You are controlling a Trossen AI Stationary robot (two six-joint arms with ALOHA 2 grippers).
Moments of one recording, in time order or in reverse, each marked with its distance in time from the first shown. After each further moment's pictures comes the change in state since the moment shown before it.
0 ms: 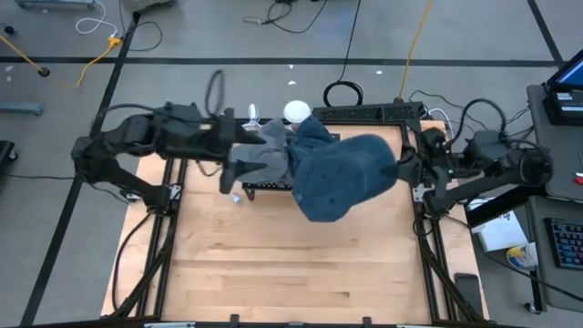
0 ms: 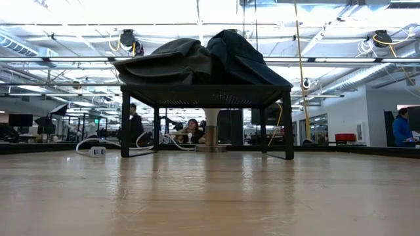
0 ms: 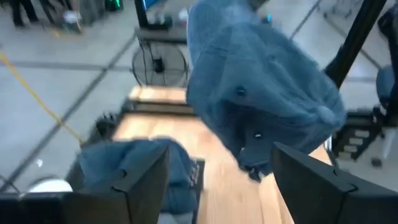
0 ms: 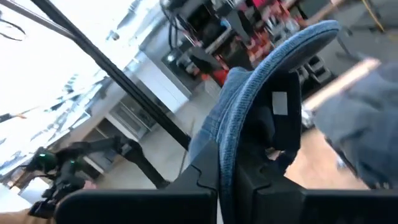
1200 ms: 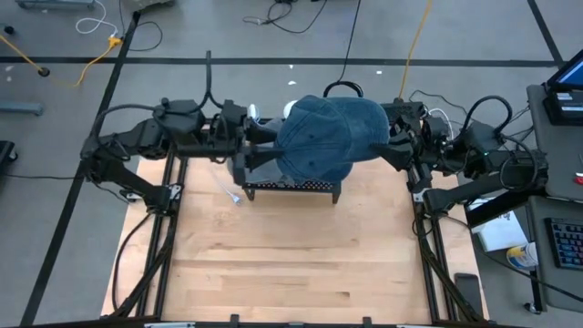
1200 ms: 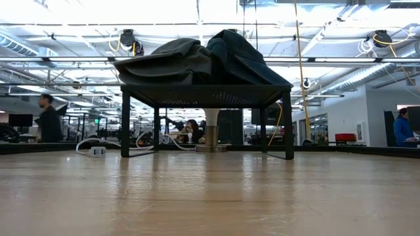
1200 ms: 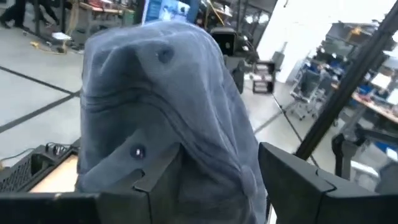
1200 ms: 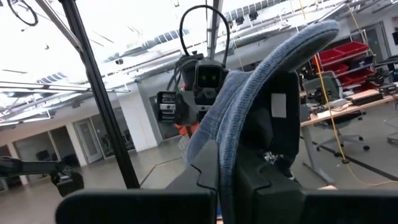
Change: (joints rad) left arm -0.022 0.047 -0.001 0.350 0.004 -0.295; right arm -0.105 0.117 0.000 0.390 0.026 -0.474
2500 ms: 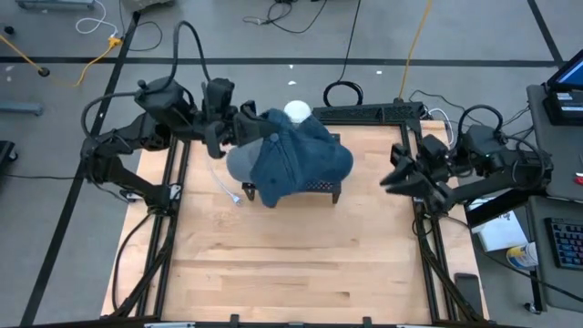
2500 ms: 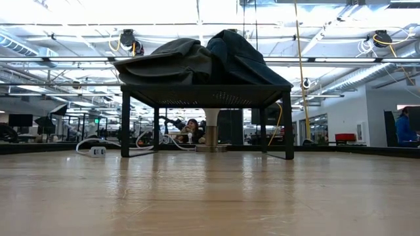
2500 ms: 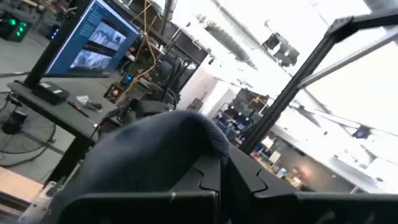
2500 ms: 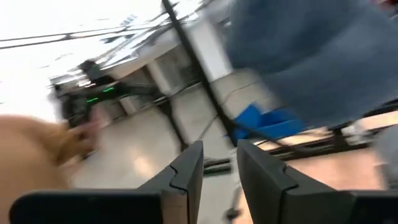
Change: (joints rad) left arm 0.104 0.000 0.000 0.308 0.290 -0.344; right arm 0.000 -0.075 0.000 -0.285 -0.383 0.191
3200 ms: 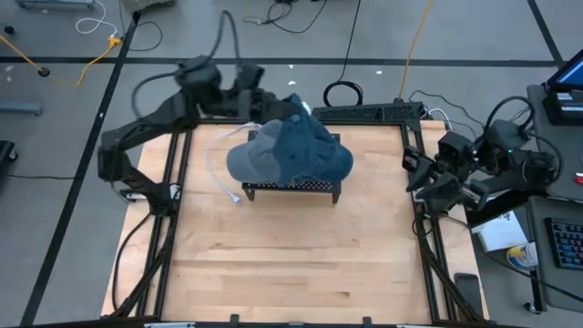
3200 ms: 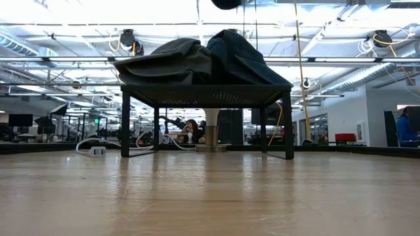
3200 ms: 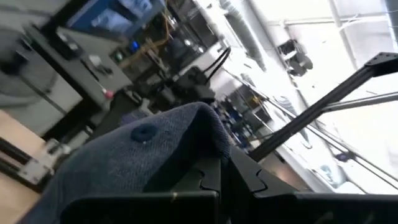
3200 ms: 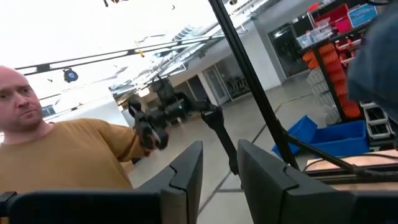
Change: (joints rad) left arm 0.238 0.097 0.000 0.021 0.252 -0.262; right arm 0.002 -0.060 0.000 0.099 -0.199 0.108
